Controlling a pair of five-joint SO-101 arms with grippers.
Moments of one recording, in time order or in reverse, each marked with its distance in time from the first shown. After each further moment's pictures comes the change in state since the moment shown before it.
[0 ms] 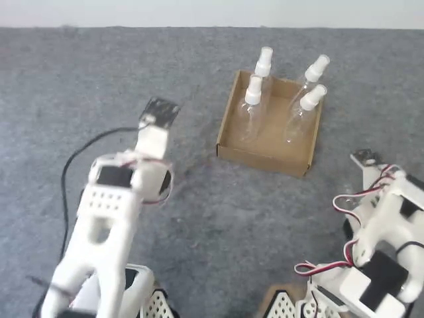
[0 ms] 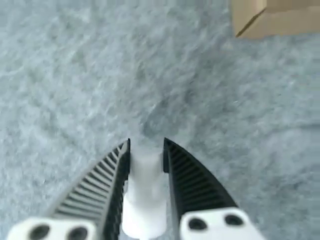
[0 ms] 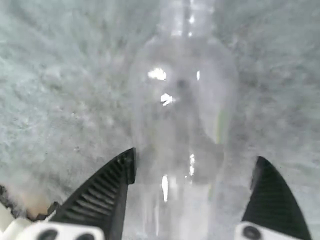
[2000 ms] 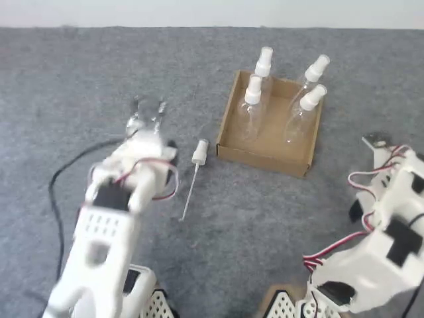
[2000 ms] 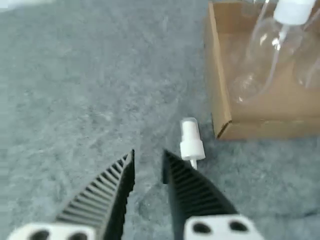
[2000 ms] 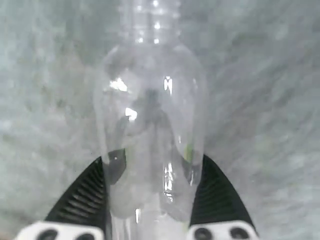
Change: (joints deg) left arm 5.5 -1.5 -3.5 -11.6 6.6; right arm -0.1 16.5 -12.5 -2.7 -0.7
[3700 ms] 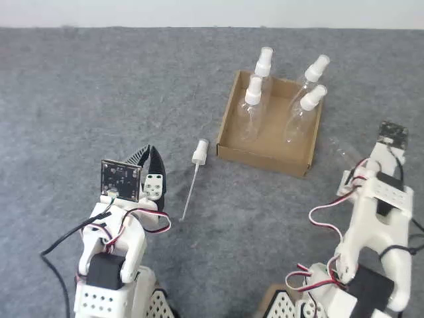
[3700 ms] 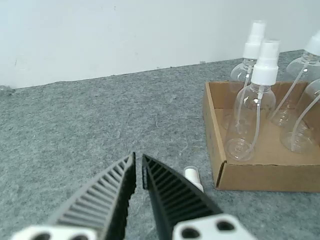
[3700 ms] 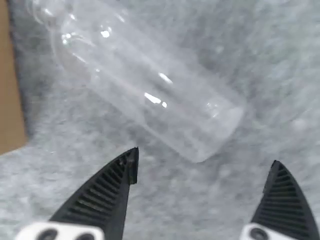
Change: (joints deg) left arm -1.9 -57.5 32.6 -3.5 5.1; right arm -9.7 -24.4 21.5 -24.8 -40.3
